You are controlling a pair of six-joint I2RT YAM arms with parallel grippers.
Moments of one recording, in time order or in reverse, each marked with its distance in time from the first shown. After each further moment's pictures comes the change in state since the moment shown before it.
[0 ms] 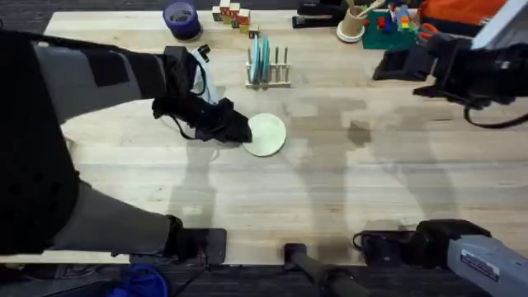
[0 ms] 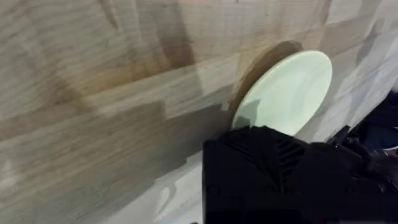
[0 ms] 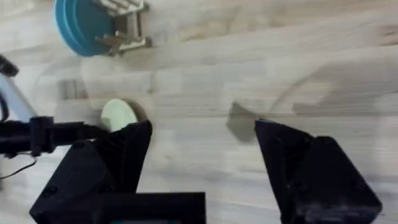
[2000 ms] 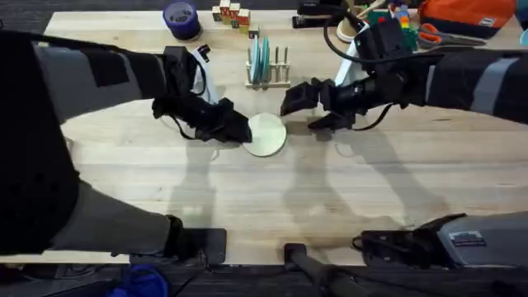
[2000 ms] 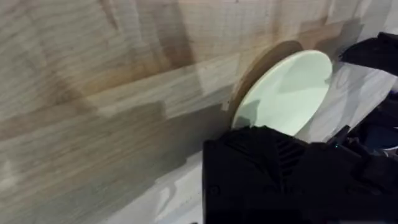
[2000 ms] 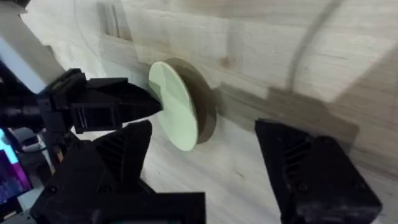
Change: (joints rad) left arm 0.000 0.000 0.000 0.000 0.000 0.000; right arm 0.319 0.538 -0.159 0.522 -0.345 0.243
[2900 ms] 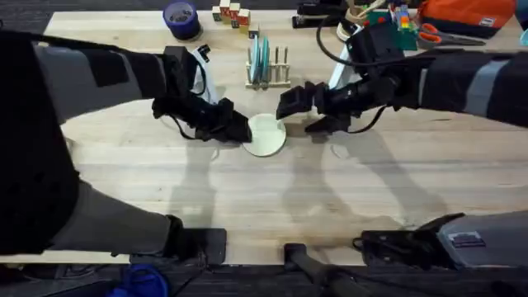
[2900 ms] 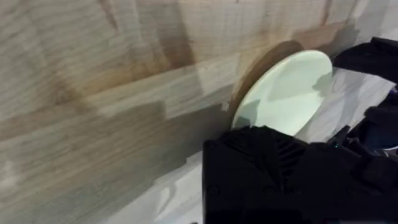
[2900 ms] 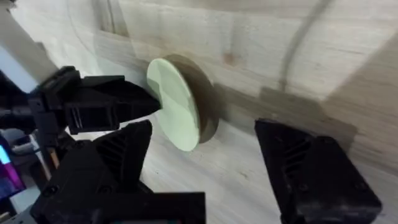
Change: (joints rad) left arm 0.000 0.000 0.000 0.000 0.000 0.000; right arm 0.045 0.007 0.000 0.007 0.032 0.028
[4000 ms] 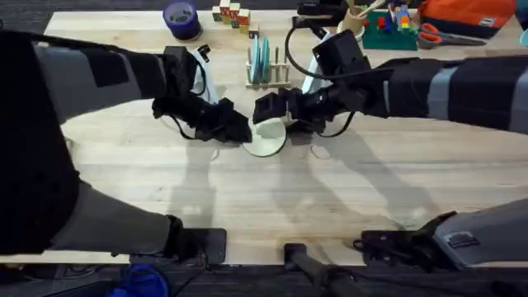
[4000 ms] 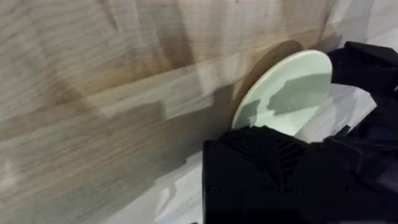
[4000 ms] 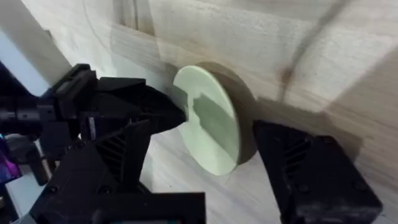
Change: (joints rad) left arm 0.000 0.000 0.000 0.000 0.000 0.000; right arm 0.152 0.091 0.020 0.165 0.023 0.099
